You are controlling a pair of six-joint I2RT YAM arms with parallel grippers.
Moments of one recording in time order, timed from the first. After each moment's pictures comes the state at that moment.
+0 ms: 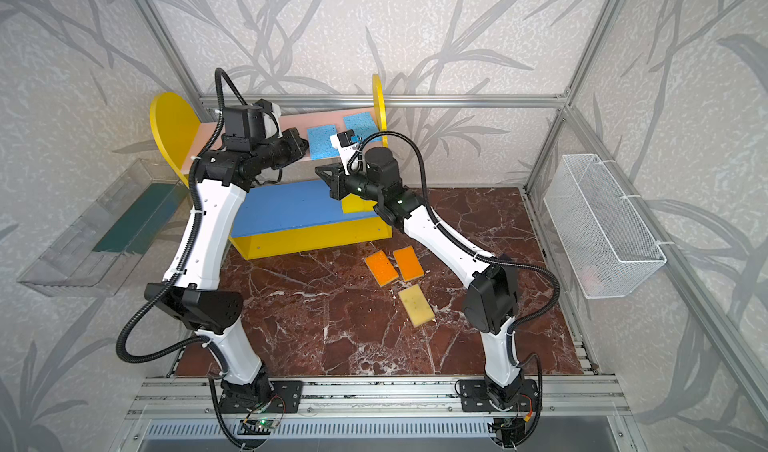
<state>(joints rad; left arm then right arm) -0.16 1.83 2.27 -0.86 0.20 -0.52 0.71 2.00 2.00 0.01 -0.42 0.34</state>
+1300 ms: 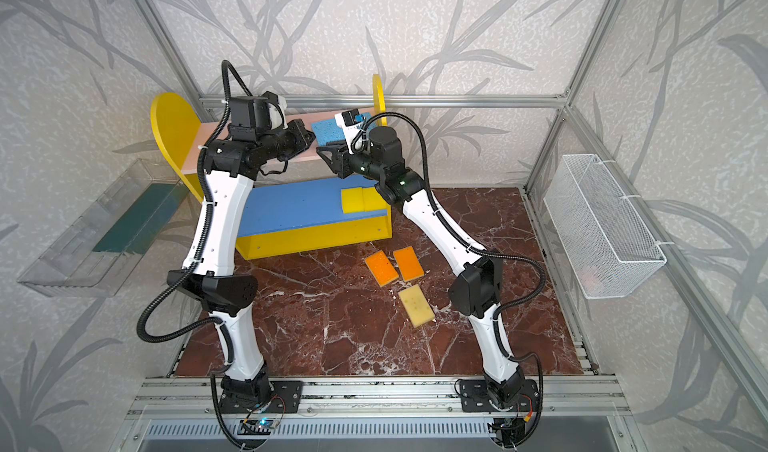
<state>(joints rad) -0.16 2.02 2.59 -0.97 0.24 -0.55 0.64 2.16 2.35 -0.14 -0.46 0.31</state>
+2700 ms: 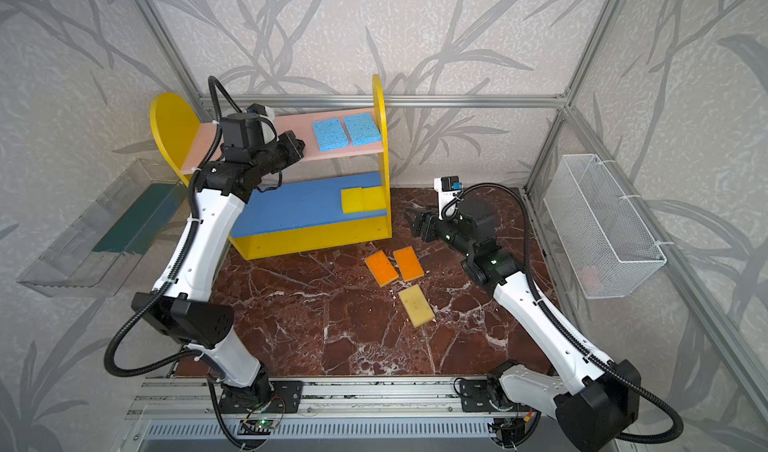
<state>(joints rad) -0.18 1.64 1.95 -0.63 0.11 -0.54 0.45 1.18 1.04 -0.13 -0.20 0.38</state>
